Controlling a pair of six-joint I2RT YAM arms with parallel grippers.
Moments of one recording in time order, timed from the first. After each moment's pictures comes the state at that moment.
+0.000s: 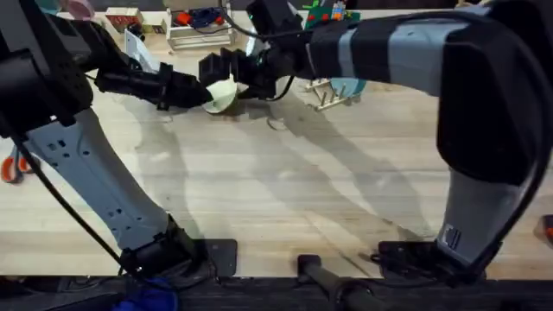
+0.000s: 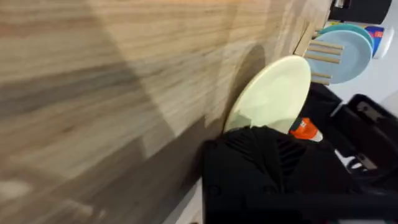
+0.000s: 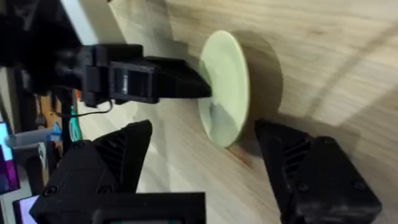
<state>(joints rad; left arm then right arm) 0.44 2.30 1.55 -1.18 1.00 0.43 0.68 2.15 1.55 -0.19 -0.47 0.75</state>
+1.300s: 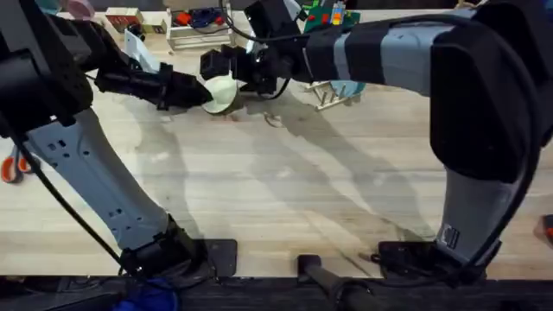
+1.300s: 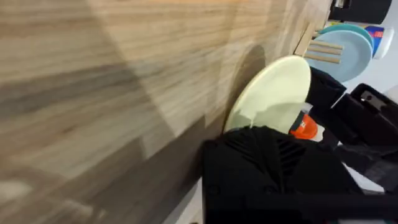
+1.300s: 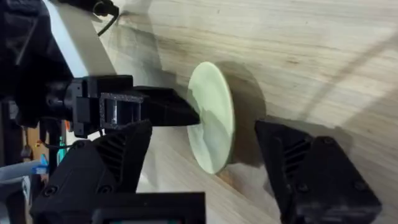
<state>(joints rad) 0.44 2.30 1.55 -1.18 1.00 0.43 0.68 2.17 1.55 -0.12 -0.36 0.78</state>
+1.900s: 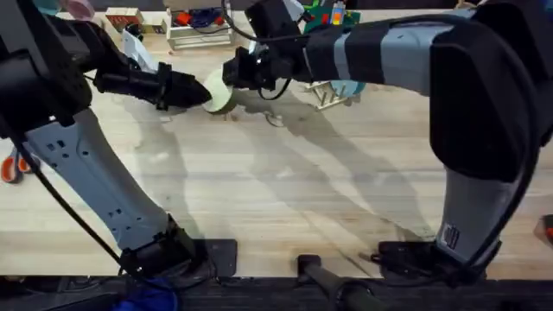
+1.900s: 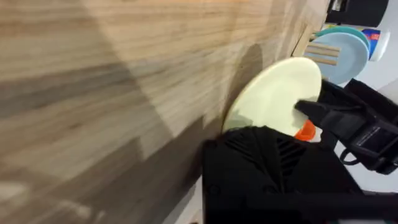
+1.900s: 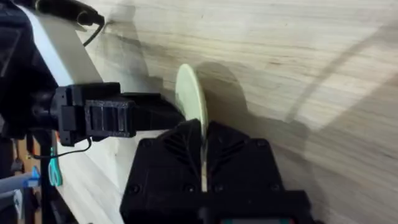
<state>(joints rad) 0.44 2.30 1.55 -1.18 1.00 0.43 0.68 2.17 1.55 -0.13 -0.32 0.79</state>
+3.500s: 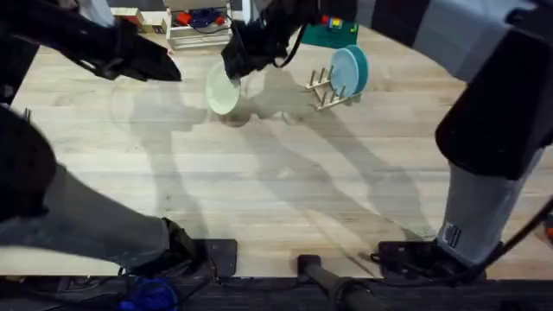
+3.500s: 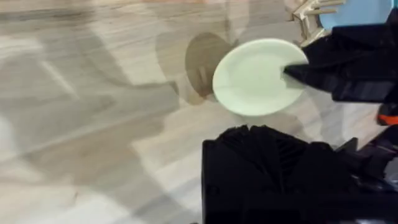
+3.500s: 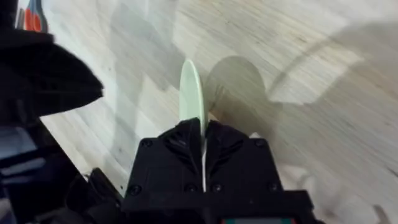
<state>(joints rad) 0.43 1.77 1.57 -1.39 0.68 0.47 0.64 2.16 1.98 -0.85 -0.45 0.30</state>
